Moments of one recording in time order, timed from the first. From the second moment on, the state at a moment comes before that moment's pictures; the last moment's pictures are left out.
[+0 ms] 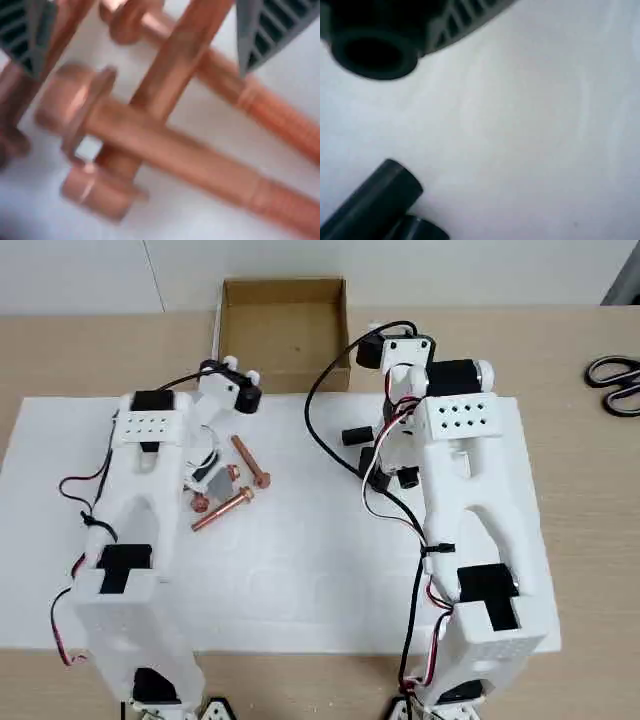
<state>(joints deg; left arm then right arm) -4.7 23.8 -5.1 78.6 -31.9 -10.5 11.6 -18.6 96.3 5.5</state>
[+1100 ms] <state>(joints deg) 1.0 31.8 -14.6 84.6 -29.6 -10.5 11.6 -18.6 96.3 5.5</state>
